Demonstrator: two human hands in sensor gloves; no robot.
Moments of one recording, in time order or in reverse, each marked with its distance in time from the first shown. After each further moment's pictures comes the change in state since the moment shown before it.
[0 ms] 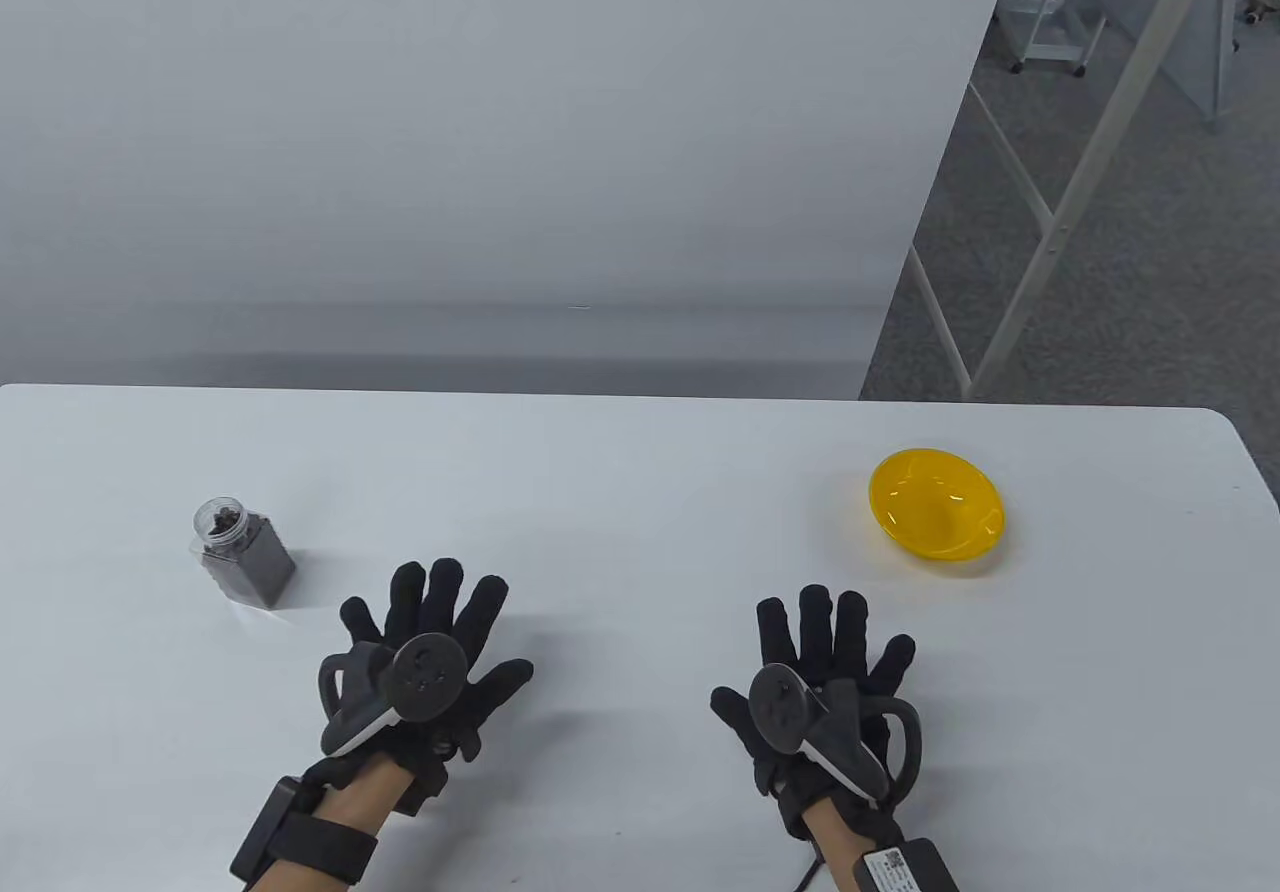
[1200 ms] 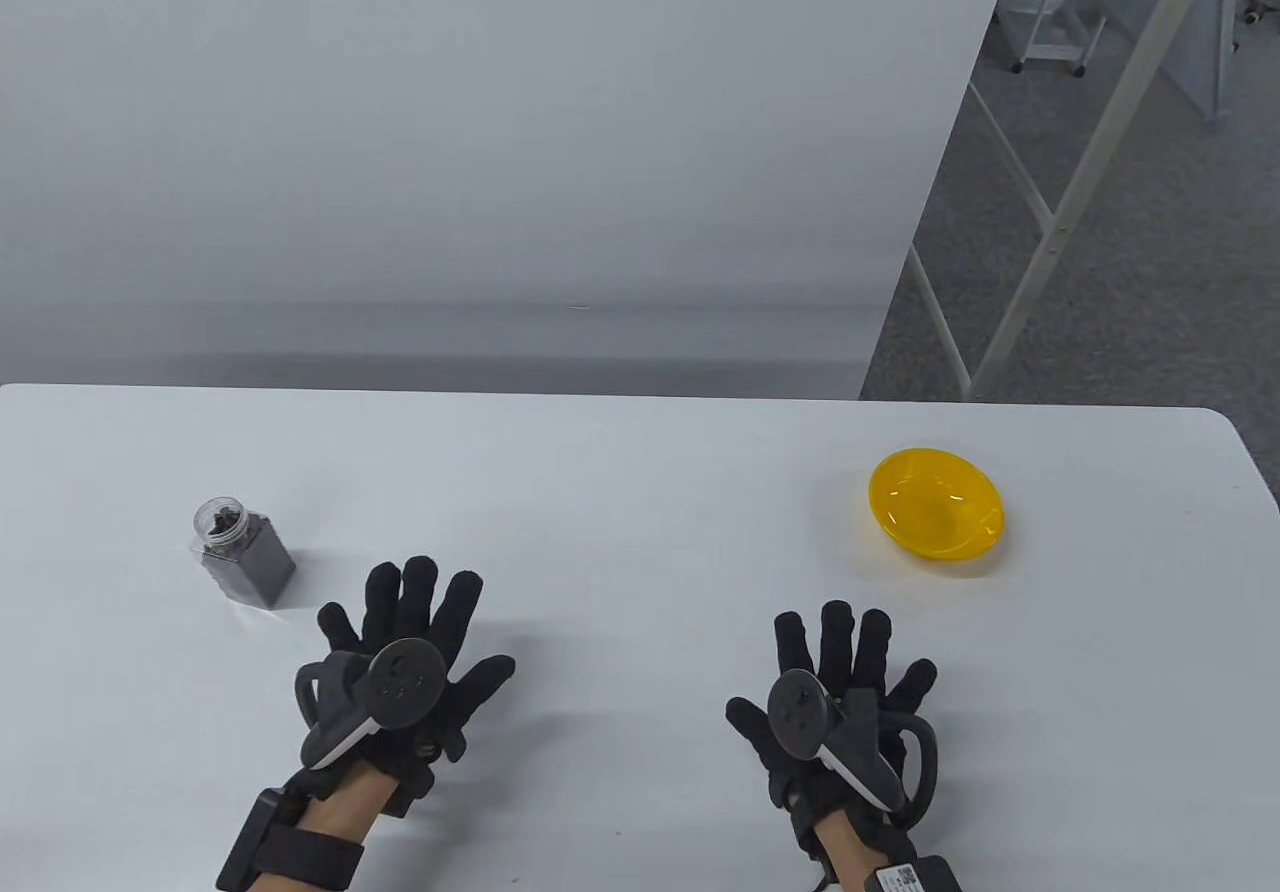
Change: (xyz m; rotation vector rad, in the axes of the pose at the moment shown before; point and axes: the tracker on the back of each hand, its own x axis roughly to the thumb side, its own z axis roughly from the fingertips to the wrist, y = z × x) left_hand -0.010 0.014 0.014 0.078 0.051 0.034; right_hand -0.017 0.004 0.010 0.040 0.057 -0.071
